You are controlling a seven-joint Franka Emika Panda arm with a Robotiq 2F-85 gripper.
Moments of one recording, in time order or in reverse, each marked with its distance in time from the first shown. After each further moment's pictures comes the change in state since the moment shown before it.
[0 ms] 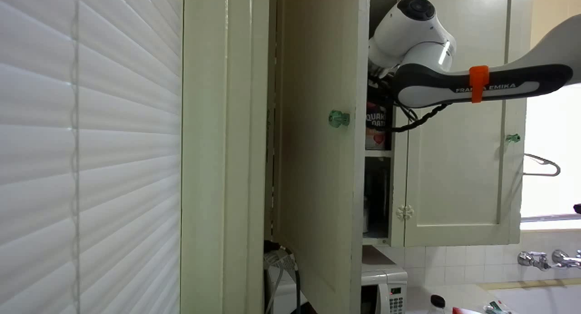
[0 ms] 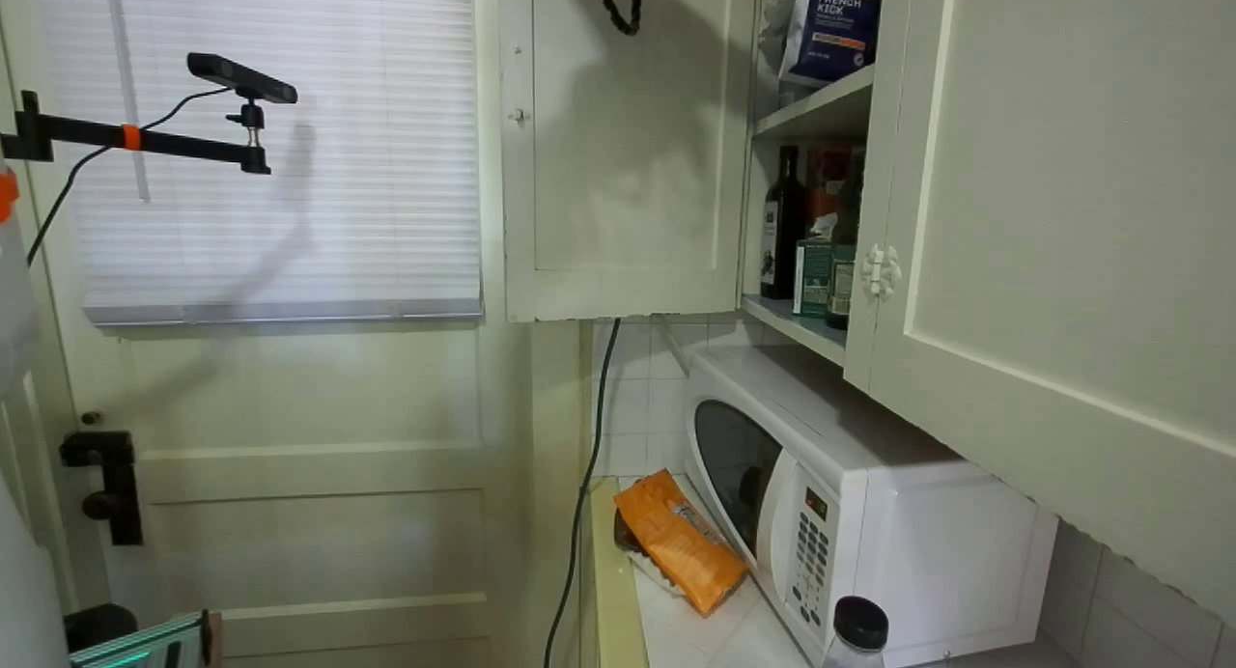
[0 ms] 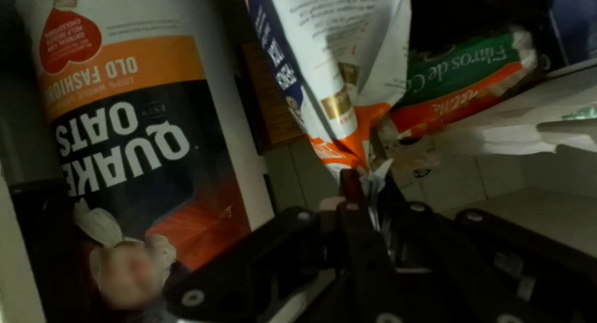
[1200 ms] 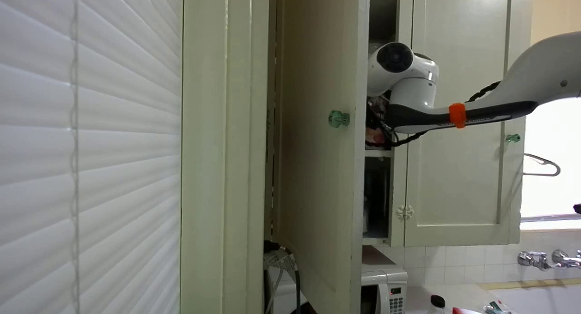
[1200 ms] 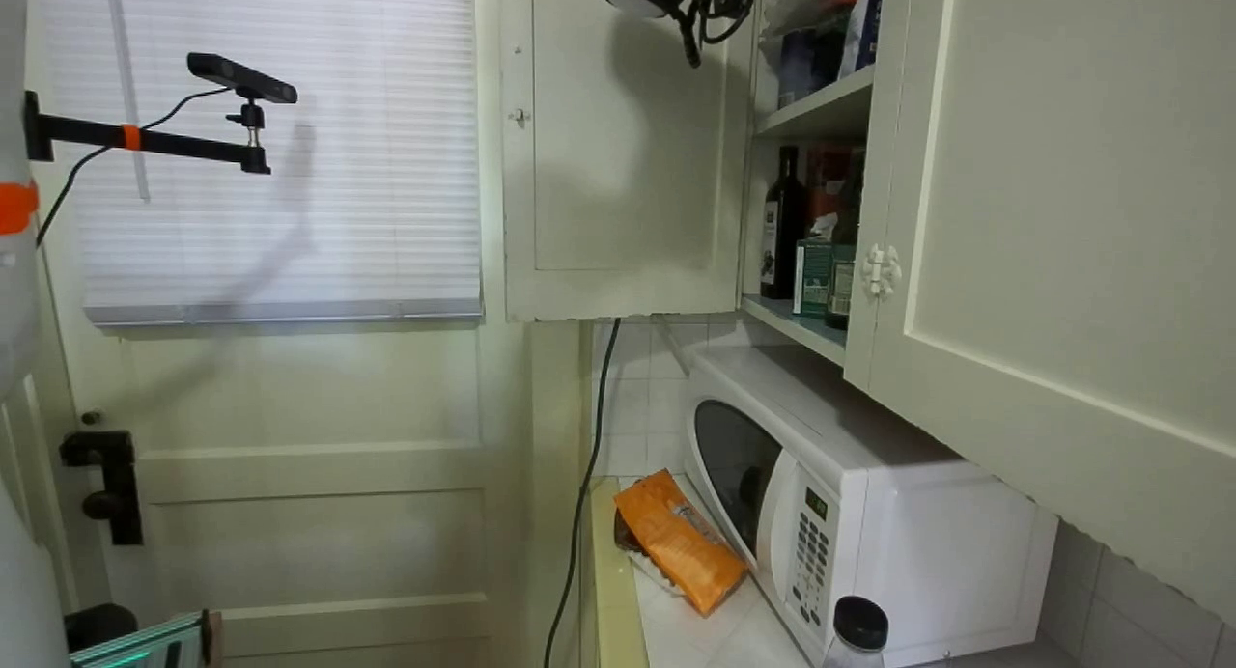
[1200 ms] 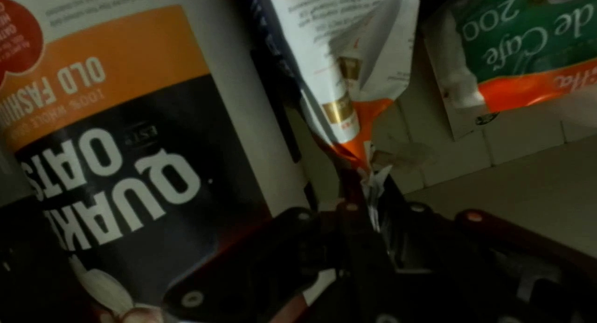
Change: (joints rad) arm -0.010 0.083 -0.052 -0.002 -0.389 0.055 0.411
